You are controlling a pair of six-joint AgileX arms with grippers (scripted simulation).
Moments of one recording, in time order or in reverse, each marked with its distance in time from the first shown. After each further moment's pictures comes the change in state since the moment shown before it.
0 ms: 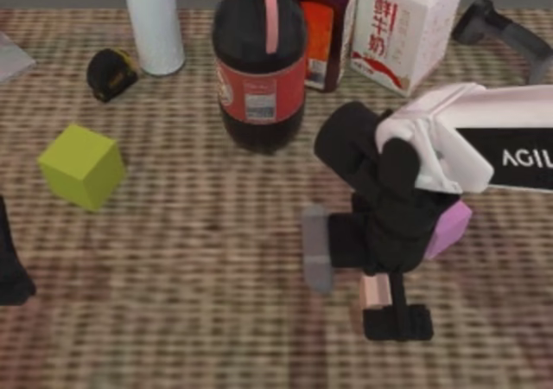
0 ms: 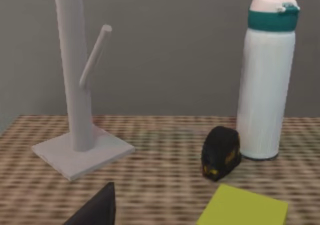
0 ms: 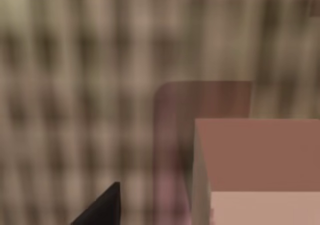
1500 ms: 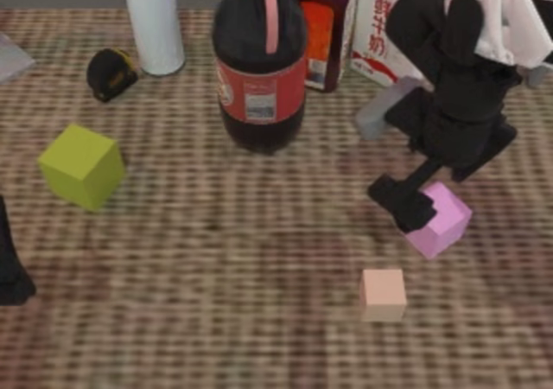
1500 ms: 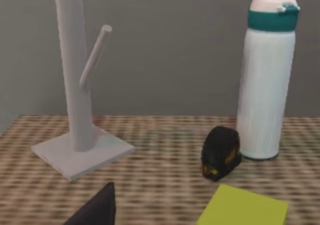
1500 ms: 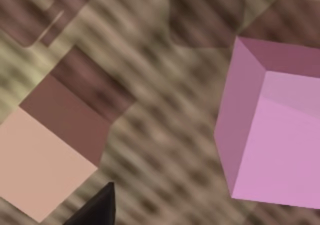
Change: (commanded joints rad) left arm 0.000 0.000 0.000 0.000 0.000 0.000; right arm -0.236 0.052 0.323 -0.292 0.015 0.573
